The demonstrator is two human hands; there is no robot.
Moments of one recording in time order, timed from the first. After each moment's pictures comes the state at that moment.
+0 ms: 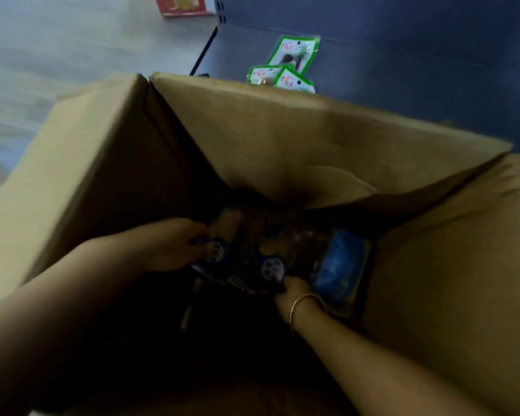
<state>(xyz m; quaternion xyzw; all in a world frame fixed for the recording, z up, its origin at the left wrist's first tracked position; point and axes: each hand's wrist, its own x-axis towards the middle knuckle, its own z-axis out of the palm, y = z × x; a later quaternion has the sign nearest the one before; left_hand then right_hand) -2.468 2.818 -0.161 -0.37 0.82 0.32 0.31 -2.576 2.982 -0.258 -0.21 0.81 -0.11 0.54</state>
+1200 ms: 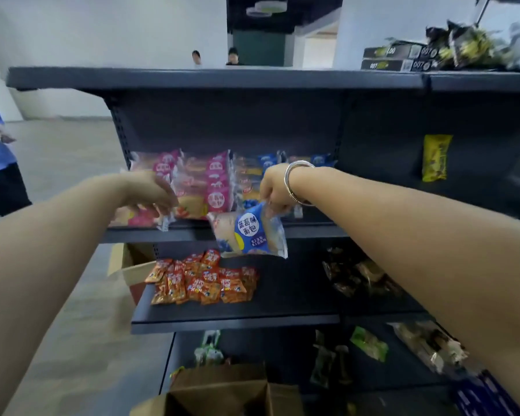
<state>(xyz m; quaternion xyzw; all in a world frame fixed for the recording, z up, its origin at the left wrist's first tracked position) -2.562 2.829 0.761 -0.34 0.91 0.24 0.03 -2.698 3.029 0.785 -0.49 0.87 0.08 0.08</state>
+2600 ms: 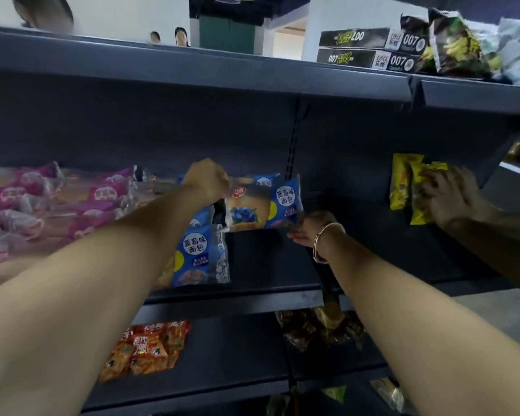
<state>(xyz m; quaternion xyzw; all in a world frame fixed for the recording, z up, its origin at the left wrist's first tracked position) -2.896 2.893 0.725 -0.23 0.91 0.29 -0.18 -2.977 3.075 0.680 0.01 0.78 -0.59 0.22</state>
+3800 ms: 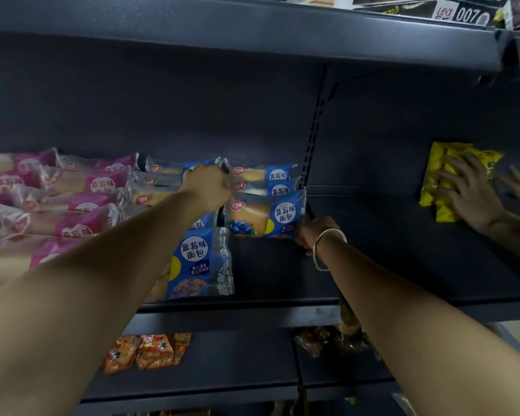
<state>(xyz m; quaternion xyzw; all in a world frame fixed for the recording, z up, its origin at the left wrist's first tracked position) -2.923 2.869 0.690 -0.24 0.96 0.10 -0.11 -3.027 3.047 0.625 -0.05 0.89 -0.41 0.19</state>
